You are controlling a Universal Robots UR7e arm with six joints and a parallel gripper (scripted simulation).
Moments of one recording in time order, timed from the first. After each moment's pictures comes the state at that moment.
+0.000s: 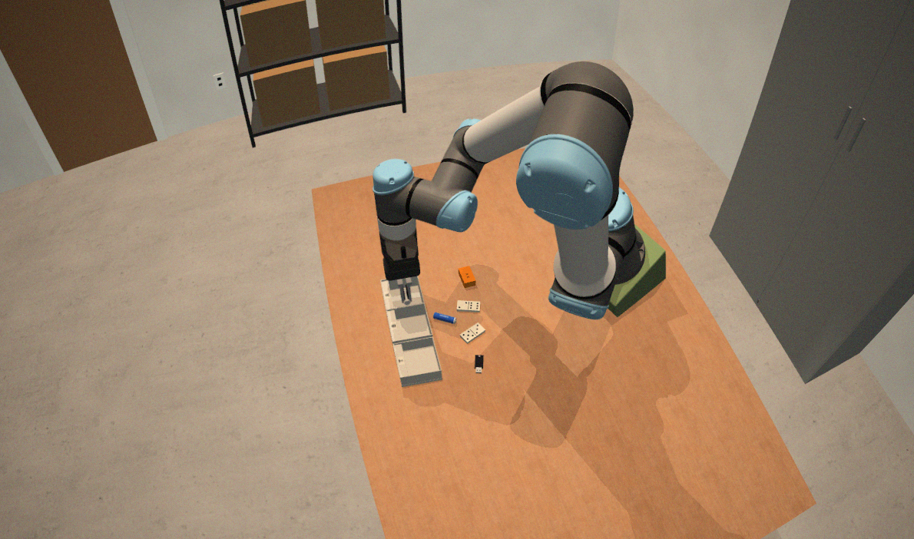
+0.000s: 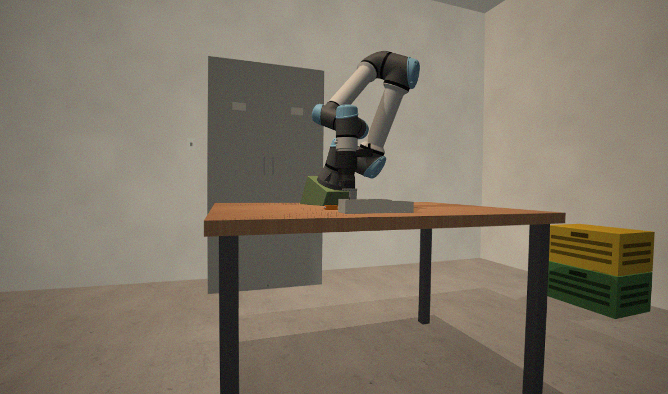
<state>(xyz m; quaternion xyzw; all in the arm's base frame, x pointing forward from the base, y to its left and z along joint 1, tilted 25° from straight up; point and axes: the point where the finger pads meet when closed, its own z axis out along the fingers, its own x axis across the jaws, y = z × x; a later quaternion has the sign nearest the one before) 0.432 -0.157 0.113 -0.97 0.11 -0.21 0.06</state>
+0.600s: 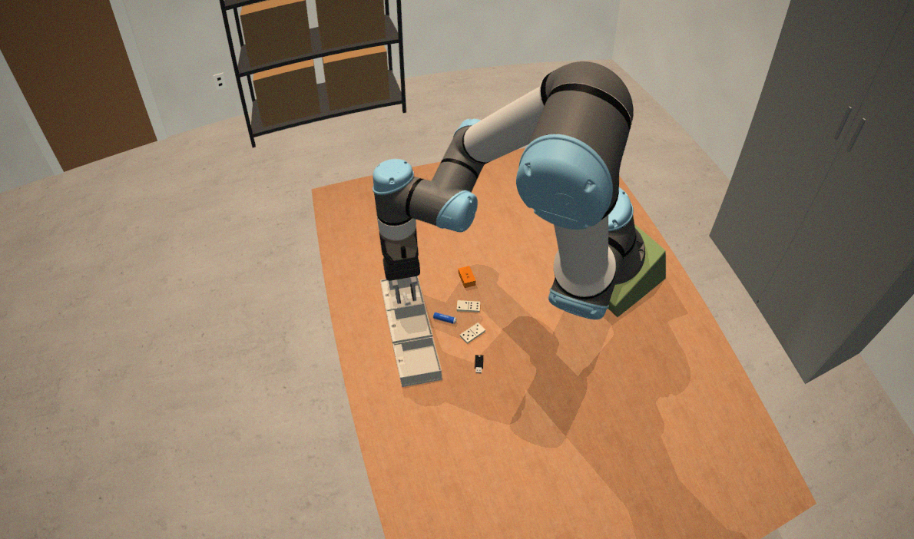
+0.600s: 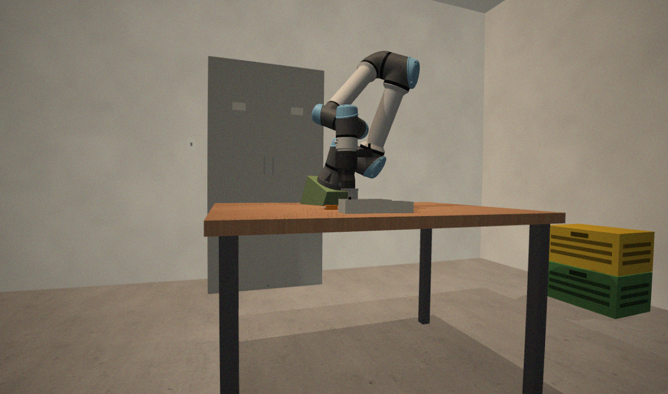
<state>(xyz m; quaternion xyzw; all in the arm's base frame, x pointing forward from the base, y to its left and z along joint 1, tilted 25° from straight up) 0.432 -0.157 0.113 -0.97 0.11 -0.21 0.06</state>
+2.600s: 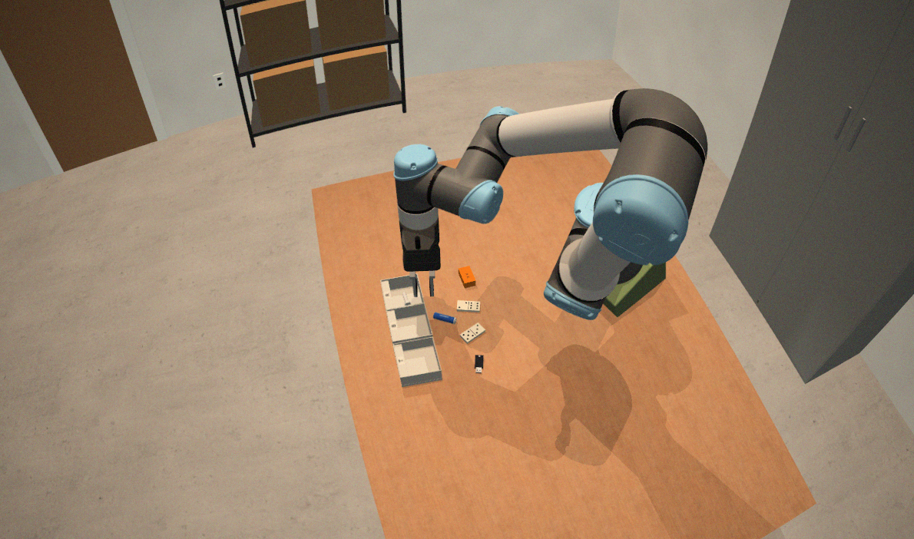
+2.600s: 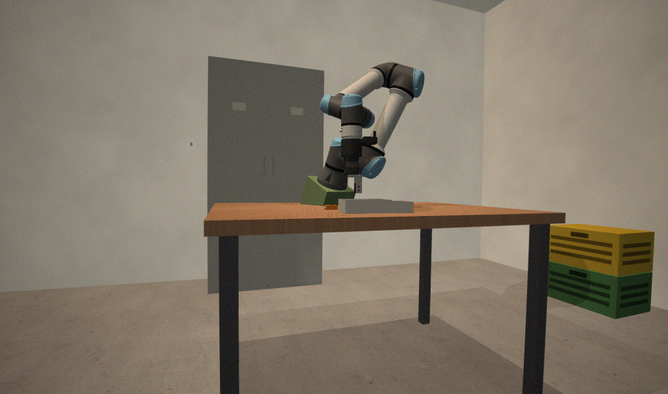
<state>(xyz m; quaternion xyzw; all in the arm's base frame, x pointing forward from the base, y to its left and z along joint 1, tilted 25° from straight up) 0.386 -0.122 0.148 -0.95 0.20 -0.20 0.09</state>
